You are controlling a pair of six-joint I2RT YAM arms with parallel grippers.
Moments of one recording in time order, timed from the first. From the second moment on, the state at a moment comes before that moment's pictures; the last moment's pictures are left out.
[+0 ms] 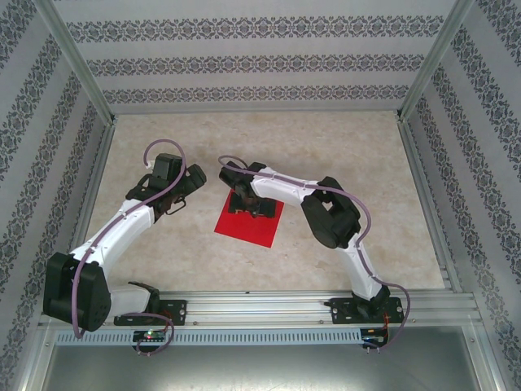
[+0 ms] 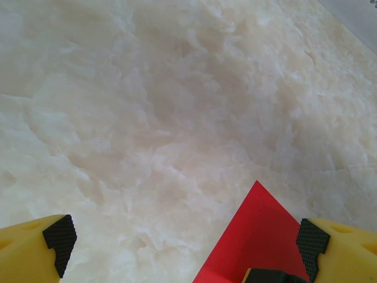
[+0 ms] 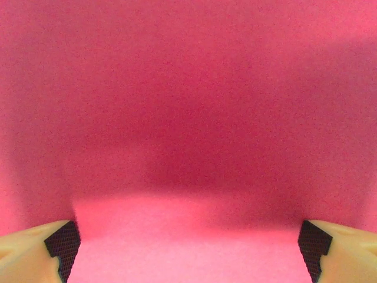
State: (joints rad) left arm -0.25 1.27 0.88 -0.42 -0.13 -0.79; right arm 0.82 2.23 1.73 -0.97 0.08 0.99
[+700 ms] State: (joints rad) left arm -0.25 1.24 0.88 -0.43 -0.12 -0.79; right arm 0.82 2.20 1.68 -0.93 0.07 0.92
